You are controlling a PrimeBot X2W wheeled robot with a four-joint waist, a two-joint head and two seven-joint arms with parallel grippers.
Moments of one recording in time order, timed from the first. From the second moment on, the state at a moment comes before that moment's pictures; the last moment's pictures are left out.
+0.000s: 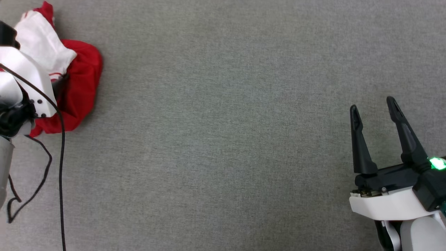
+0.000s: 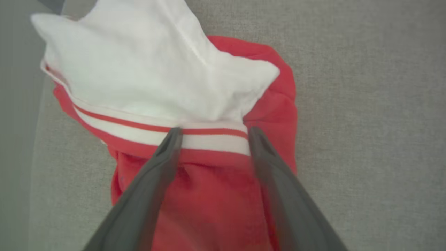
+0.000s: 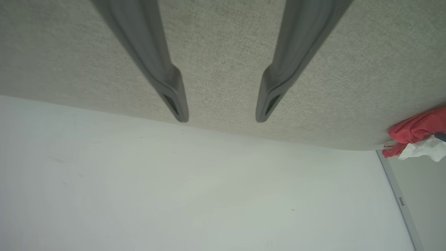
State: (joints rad) left arm -0.90 0.62 -0.35 0.67 -0.70 -0.13 0.55; right arm -0.11 -0.05 0.01 -0.18 -0.02 0.13 -0.26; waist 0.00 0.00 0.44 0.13
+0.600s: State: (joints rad) left arm -0.92 0.65 -0.54 0.76 -0.80 -0.13 0.56; right arm -0.13 -0.05 0.01 -0.16 -0.03 0.13 -0.26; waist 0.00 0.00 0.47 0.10
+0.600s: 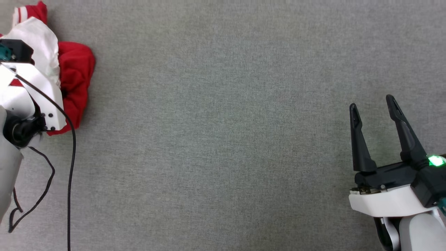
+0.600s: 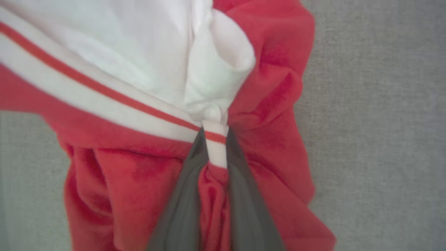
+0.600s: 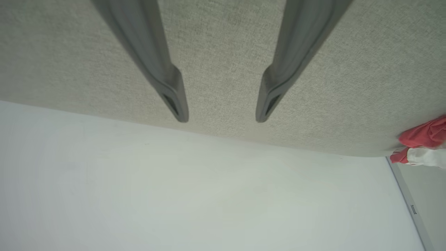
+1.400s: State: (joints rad) left arm -1.05 0.65 -0.74 0.47 -0.66 -0.13 0.22; right arm -0.08 -0.05 0.02 -0.11 0.07 0.13 -0.26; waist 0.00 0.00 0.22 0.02
